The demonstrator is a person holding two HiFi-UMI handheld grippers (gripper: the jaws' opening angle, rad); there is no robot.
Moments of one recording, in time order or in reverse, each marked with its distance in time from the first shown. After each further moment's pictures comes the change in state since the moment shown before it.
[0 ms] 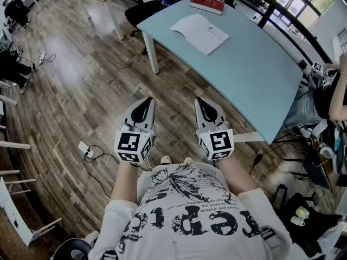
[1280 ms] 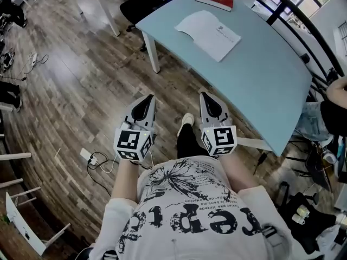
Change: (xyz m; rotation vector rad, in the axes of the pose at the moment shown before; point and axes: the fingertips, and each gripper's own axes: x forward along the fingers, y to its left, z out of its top) left arm 0.106 0.113 -0.021 -0.054 0.060 -0.043; right arm 0.149 -0.037 -0.030 0.065 0.065 -0.090
